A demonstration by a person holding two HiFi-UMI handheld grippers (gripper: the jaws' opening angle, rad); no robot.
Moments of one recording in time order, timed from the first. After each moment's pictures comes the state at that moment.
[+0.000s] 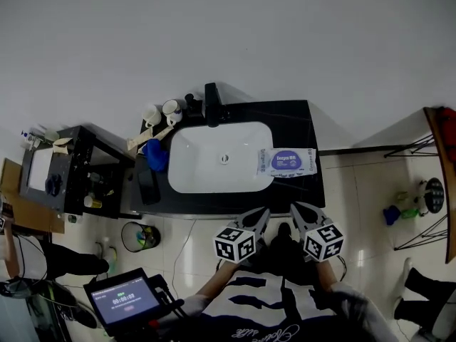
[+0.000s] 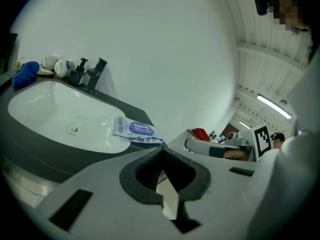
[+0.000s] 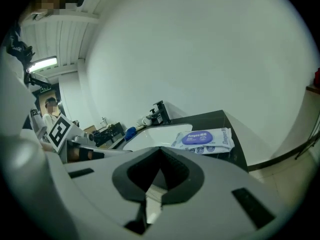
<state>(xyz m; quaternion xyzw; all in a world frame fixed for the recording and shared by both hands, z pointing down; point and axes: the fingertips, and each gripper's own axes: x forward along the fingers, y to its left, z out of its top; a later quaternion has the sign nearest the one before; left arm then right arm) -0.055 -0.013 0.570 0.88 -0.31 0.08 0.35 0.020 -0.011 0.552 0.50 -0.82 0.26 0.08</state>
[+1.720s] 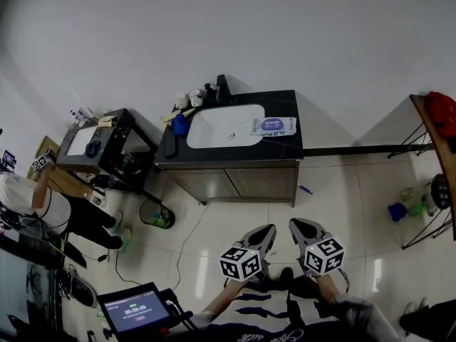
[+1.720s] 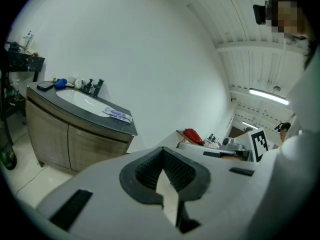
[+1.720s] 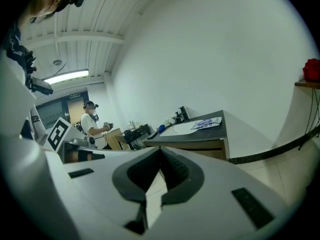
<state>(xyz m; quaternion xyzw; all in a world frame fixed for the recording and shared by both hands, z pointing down) 0.001 0.315 0.509 0.88 -0.38 0.04 0.30 0.057 0.306 0.503 0.43 -0.87 0.24 0.03</state>
